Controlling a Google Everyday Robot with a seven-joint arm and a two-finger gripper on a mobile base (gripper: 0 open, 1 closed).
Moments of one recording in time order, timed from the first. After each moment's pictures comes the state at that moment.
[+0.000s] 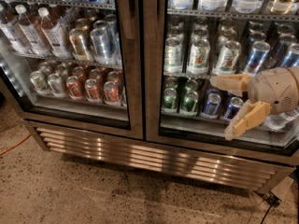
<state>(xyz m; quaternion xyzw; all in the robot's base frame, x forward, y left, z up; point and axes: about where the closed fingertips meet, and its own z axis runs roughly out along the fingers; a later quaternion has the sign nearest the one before) 0.459 -0.162 0.894 -0.54 0.63 0.39 0.40</state>
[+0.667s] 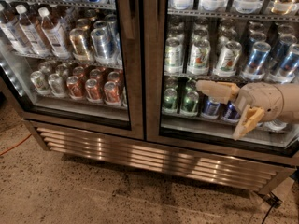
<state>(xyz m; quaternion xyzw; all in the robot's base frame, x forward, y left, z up) 0.450 -0.150 0.900 -0.48 0.49 0.58 0.44</state>
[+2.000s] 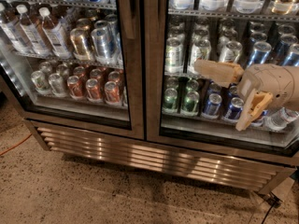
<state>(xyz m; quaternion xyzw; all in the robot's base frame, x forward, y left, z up) 0.428 -0.129 0.966 -0.50 0.44 0.59 0.46</state>
